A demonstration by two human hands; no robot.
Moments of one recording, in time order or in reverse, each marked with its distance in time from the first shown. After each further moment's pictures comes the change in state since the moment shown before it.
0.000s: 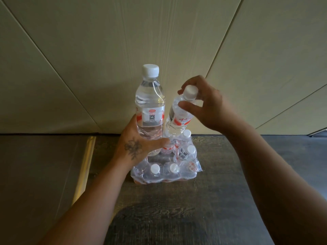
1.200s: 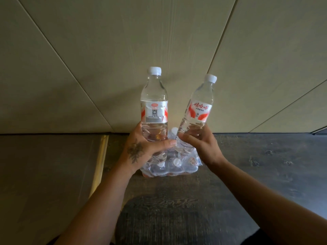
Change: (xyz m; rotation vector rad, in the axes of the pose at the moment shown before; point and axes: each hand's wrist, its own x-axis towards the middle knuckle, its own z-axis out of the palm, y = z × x) left_hand -0.049 0.049 -0.014 -0.125 -0.085 -0.095; right_hand -0.092 -0.007 0.041 0.645 0.014 0.591
